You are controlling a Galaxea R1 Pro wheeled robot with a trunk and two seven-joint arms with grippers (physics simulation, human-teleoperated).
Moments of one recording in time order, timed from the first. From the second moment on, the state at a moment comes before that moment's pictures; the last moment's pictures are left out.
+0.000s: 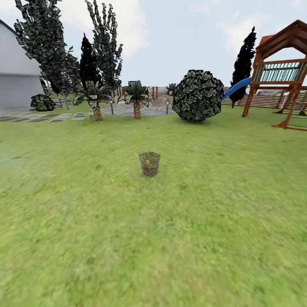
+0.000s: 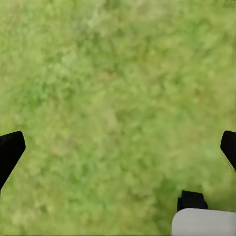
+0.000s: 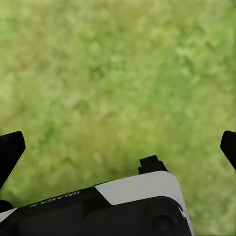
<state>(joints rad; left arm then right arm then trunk) -0.14 0.09 0.10 -0.40 -0.11 -0.10 0.16 -0.27 0.03 -0.16 -0.19 -0.13 -0.06 -0.05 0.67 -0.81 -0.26</state>
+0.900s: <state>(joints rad) -0.14 0.09 0.10 -0.40 -0.11 -0.10 0.16 -0.27 0.03 -0.16 -0.19 -0.13 -0.06 -0.05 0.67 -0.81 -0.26</state>
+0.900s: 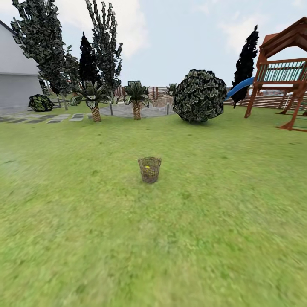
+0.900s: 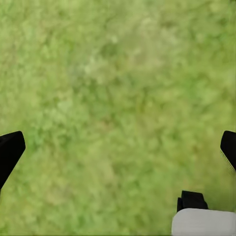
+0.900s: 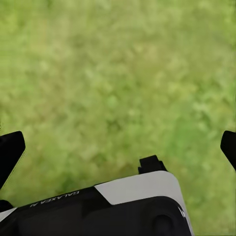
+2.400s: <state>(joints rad) -0.37 0.06 0.12 -0.51 -0.10 0.25 0.16 -0.45 0.07 -0.10 -0.27 -0.10 0.23 -0.29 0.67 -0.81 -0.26</state>
